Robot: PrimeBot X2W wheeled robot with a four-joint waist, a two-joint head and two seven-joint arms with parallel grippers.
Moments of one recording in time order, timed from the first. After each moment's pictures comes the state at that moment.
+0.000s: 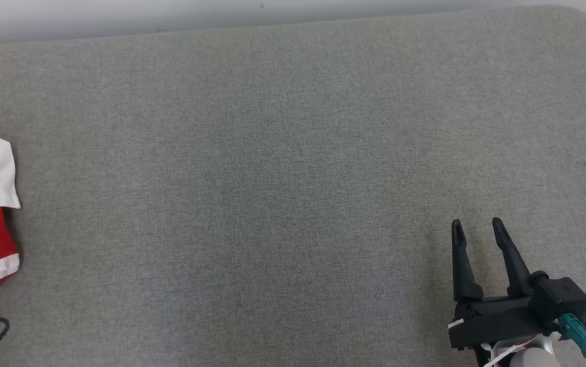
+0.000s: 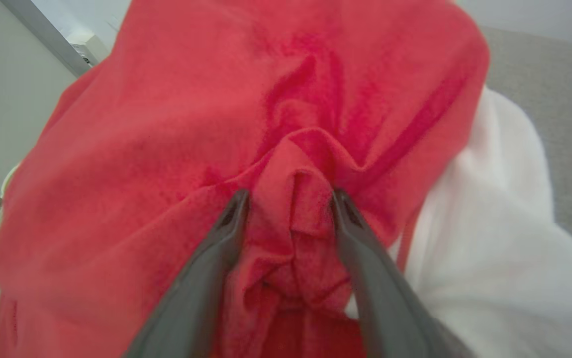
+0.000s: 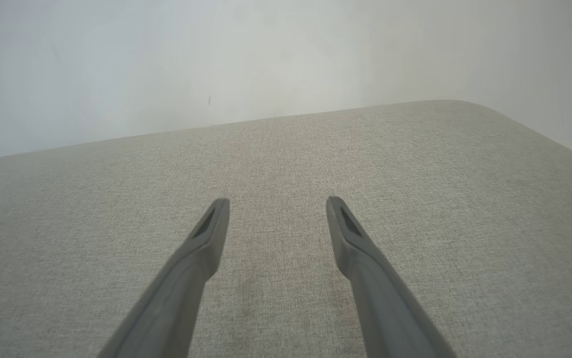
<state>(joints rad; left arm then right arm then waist) -0.74 0.45 0.30 1.03 -0.18 -0.11 0.02 -0.12 -0.05 -0.01 0.17 0.15 0.13 -0.26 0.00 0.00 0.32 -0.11</state>
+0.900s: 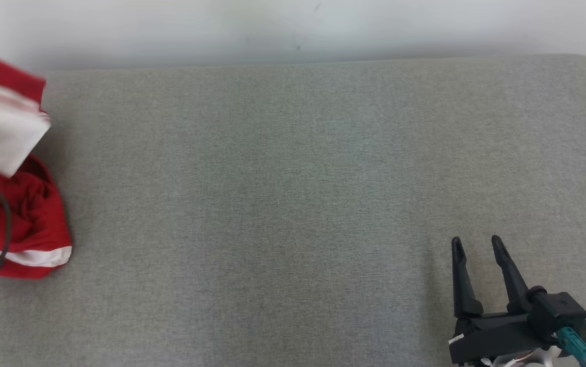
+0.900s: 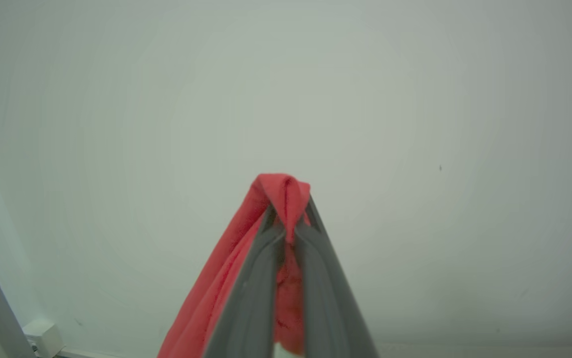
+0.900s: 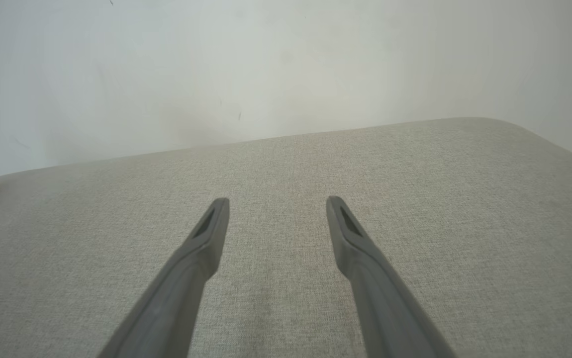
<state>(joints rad) -0.87 0.45 0.09 0.62 -0.31 -0.13 -0.21 -0.08 -0.05 -0.01 0.18 0.15 0.13 -0.26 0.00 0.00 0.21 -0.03</state>
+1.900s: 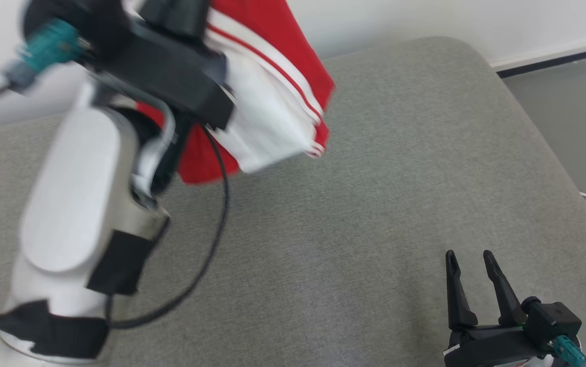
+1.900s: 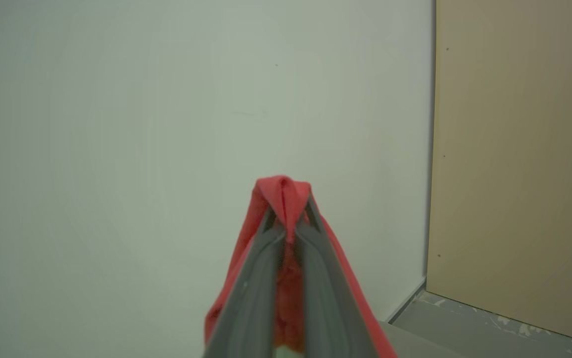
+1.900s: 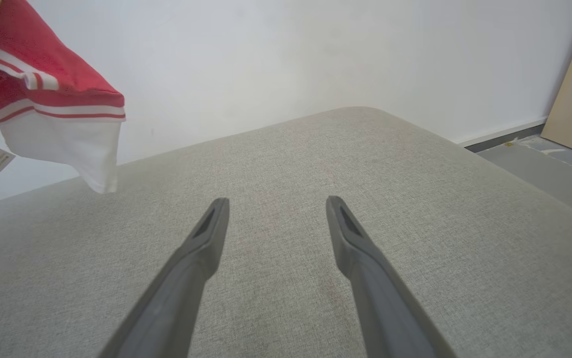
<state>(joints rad) -1.00 0.17 -0.33 0.20 -0.44 -0.13 0.02 -0.06 -0.05 0.01 0.22 0.23 0.13 -0.26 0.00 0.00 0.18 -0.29</state>
